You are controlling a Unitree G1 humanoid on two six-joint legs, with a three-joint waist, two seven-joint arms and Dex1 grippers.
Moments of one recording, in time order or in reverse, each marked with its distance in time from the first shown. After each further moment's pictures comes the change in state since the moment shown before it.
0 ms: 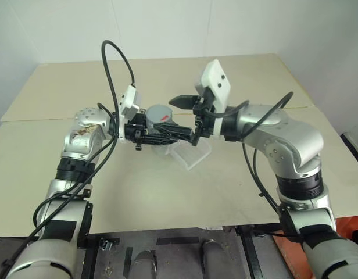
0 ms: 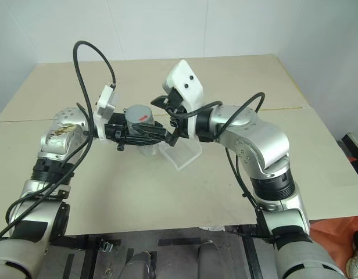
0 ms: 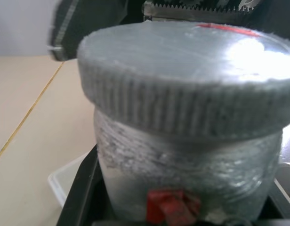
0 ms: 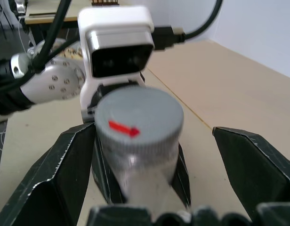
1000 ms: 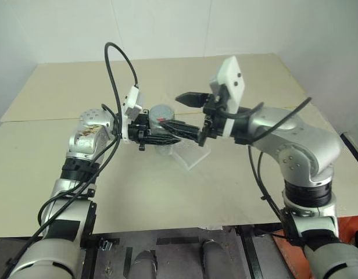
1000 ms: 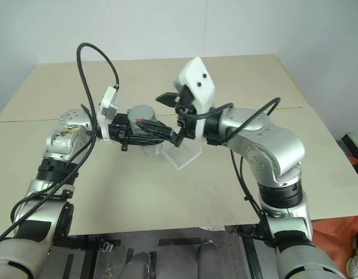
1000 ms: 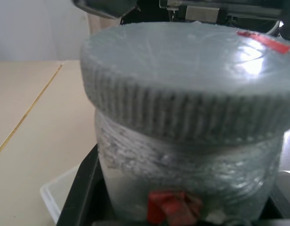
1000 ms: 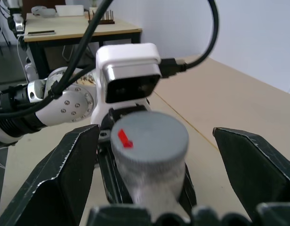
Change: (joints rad) left arm -0.006 -0.070 -0.016 0.025 -0.007 -0.012 -0.005; right arm 0.013 0.051 -0.029 -0.101 0.048 0.045 -0.068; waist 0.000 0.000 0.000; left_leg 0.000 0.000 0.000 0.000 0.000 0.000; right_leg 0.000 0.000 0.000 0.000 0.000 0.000
